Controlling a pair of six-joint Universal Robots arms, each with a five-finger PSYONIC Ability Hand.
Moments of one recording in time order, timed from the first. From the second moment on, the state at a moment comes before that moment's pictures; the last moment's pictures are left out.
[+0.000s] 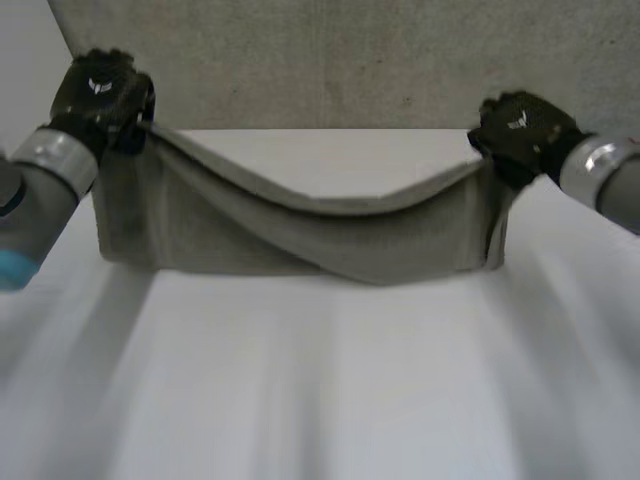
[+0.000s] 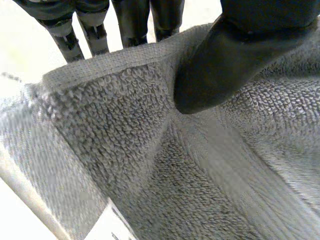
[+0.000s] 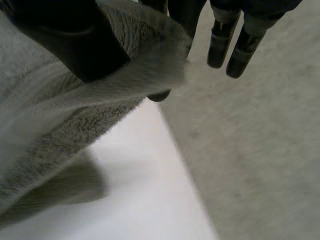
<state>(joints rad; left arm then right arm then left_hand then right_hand) 4.54 -1.97 -1.29 3.40 -1.33 3.47 1.73 -1.02 0.99 0.21 1.09 2.34 1.31 1.35 0.22 0.23 1.14 1.32 1.33 0.23 0.25 1.13</state>
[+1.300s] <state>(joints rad) 4.61 -1.61 -1.95 3.31 -1.07 3.60 1.32 -1.67 1.77 0.17 0.71 2.44 1.31 1.35 0.22 0.23 1.14 1.32 1.33 0.23 0.25 1.14</state>
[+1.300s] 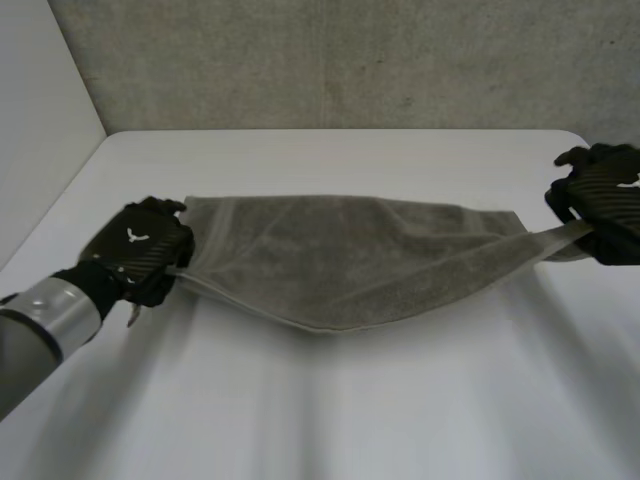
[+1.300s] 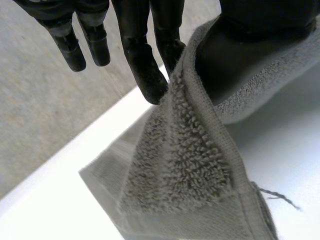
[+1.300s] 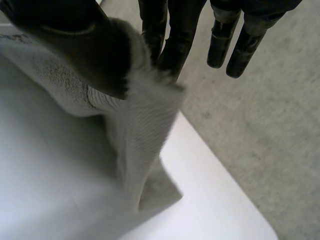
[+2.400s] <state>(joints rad) 4.51 -2.42 -1.16 3.35 -1.25 3.61 1.69 -0.77 1.07 0.03 1.27 2.44 1.31 1.35 0.22 0.23 1.14 1.32 1.33 0.23 0.25 1.14</state>
